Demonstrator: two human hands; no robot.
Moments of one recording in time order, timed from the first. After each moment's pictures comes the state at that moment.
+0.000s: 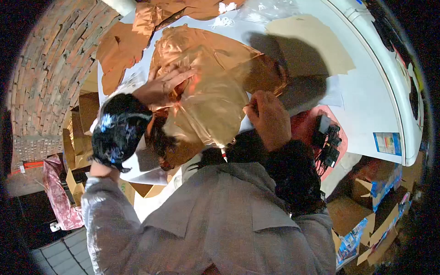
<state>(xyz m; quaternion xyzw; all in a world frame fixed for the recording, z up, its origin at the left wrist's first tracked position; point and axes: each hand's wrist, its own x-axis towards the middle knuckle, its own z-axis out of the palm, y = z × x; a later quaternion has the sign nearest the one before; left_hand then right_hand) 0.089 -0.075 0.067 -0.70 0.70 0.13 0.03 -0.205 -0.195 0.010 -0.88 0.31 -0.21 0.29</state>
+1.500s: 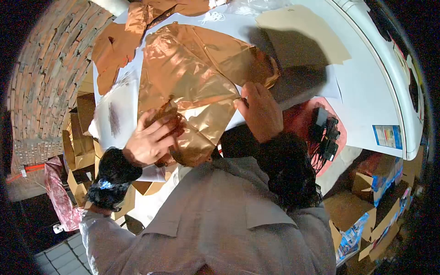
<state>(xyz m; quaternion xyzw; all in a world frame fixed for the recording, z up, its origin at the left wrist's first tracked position) 0.015 0.024 0.073 -0.59 0.80 -0.03 0.03 -0.204 -0.196 0.005 -0.88 0.31 -0.23 0.28</state>
